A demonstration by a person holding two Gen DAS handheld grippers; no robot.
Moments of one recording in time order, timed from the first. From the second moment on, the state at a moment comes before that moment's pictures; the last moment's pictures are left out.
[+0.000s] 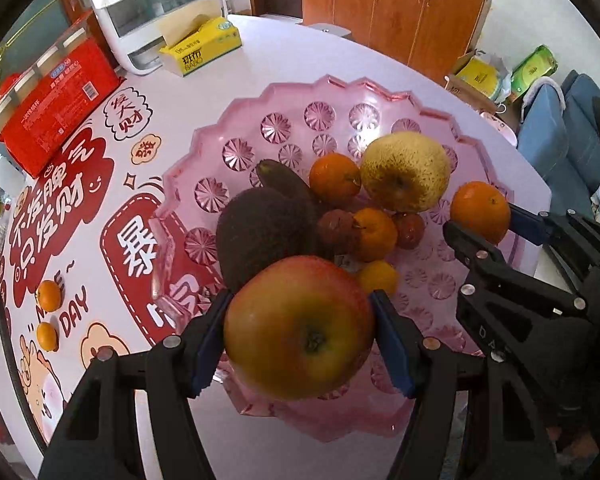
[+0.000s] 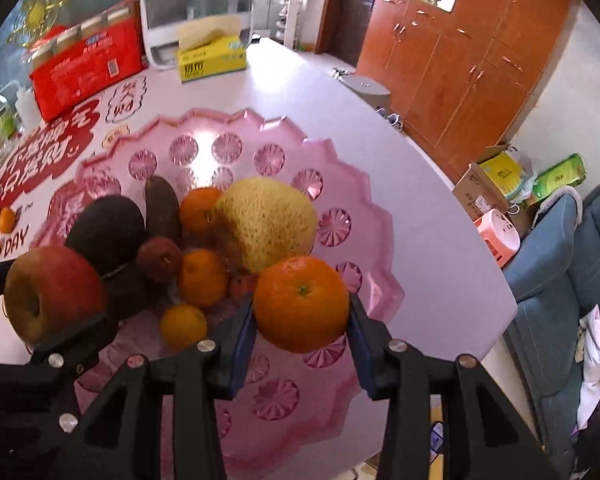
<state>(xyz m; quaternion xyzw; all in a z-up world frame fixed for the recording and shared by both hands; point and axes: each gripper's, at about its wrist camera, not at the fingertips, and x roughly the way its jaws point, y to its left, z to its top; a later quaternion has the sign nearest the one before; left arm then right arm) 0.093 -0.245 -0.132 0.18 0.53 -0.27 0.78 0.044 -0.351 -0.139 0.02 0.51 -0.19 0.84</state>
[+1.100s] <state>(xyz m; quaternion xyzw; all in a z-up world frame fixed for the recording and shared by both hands) 0.078 -0.192 -0.076 0.16 0.48 -0.23 0.84 0.041 -0.352 -0.103 0.11 0.46 -0.18 0.86</state>
